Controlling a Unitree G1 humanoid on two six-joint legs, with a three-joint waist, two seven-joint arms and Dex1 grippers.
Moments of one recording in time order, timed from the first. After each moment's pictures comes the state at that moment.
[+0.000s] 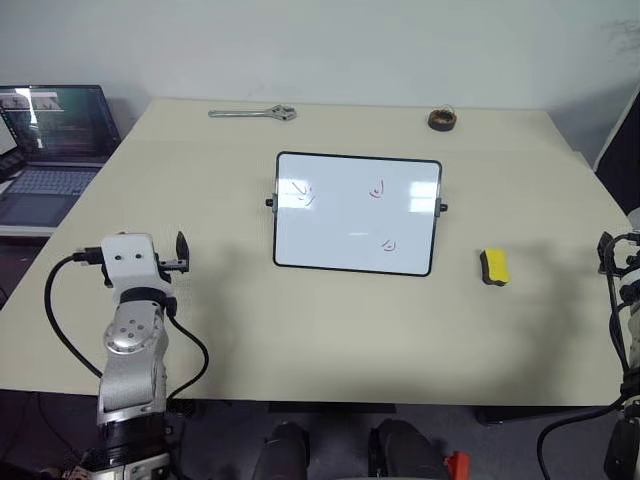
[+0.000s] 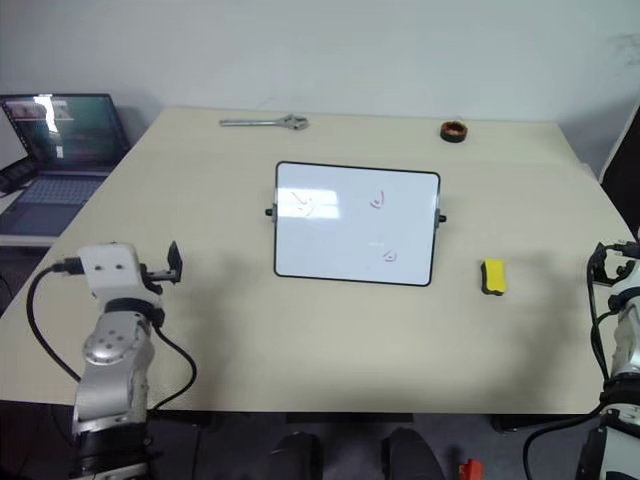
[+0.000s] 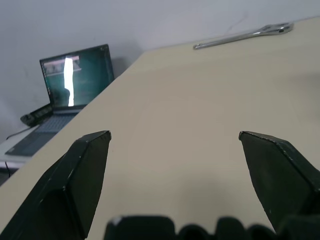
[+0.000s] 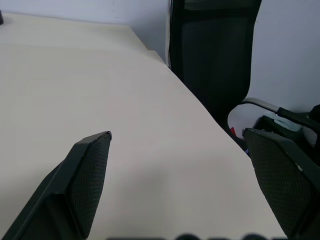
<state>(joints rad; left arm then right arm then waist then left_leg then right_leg) -0.15 0.36 0.34 -0.07 -0.05 0.21 0.01 -0.41 -0.69 -0.49 0.63 0.22 0.03 0.20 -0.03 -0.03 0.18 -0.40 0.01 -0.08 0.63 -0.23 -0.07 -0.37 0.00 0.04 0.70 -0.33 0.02</state>
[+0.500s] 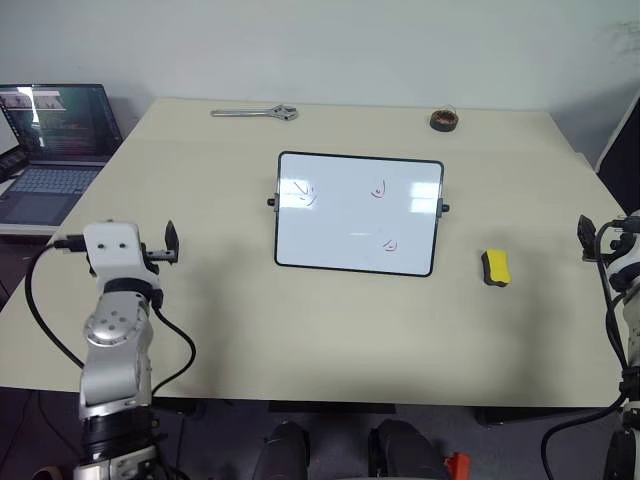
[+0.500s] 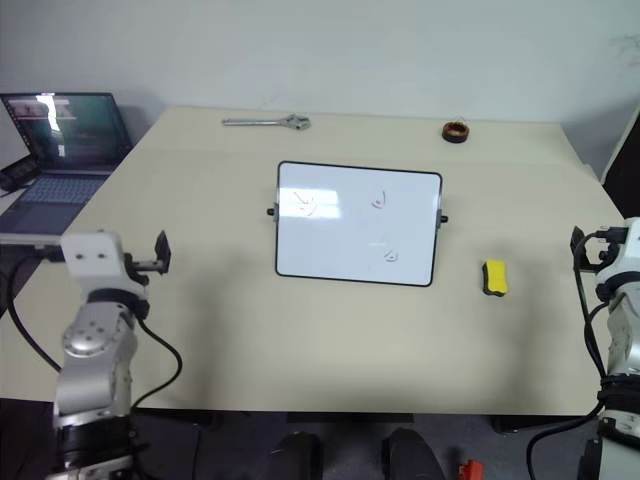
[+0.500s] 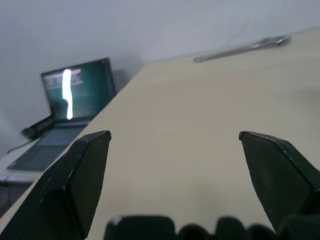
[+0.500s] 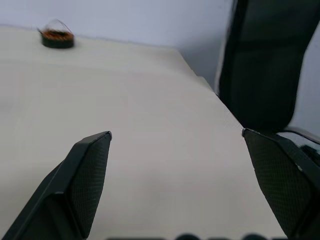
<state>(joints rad) -0.20 0.47 0.36 -0.11 -0.12 0.21 -0.12 -0.34 -0.67 -0.45 0.30 0.30 0.21 0.28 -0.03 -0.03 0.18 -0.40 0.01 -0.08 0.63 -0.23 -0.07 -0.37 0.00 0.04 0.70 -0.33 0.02</state>
